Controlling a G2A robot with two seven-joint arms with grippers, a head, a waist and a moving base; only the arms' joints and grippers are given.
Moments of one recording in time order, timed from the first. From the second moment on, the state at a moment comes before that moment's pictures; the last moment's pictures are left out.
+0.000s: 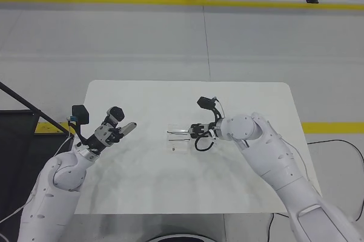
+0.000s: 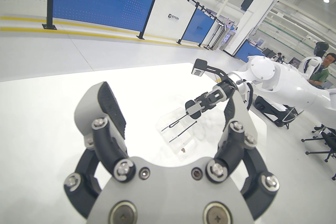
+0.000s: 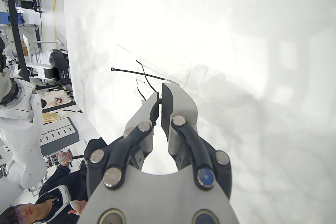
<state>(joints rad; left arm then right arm) 1.31 -1.11 -1.55 -1.52 0.62 -0.77 -0.10 -0.56 -1.32 0.80 -1.03 -0.25 0.02 0.93</state>
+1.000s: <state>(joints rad) 1.31 -1.11 -1.55 -1.52 0.62 -0.77 -0.10 -0.90 -1.19 1.10 -1.60 -0.51 0.01 1.00</state>
